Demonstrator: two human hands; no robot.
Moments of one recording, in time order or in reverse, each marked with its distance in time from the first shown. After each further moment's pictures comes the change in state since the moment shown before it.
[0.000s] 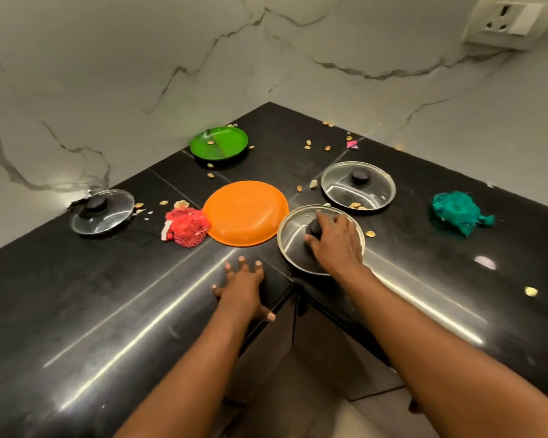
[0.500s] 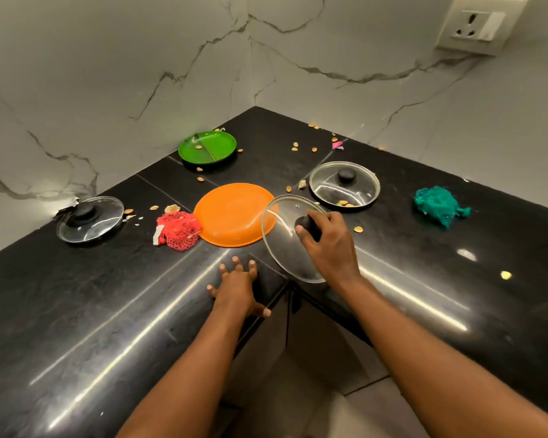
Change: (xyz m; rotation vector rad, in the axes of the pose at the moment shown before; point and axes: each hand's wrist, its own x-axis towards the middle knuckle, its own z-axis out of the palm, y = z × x) left_hand -0.005 -0.003 -0.001 -0.044 0.015 0.028; right_hand -0.036 -0.010 -0.017 0.291 0.268 -0.140
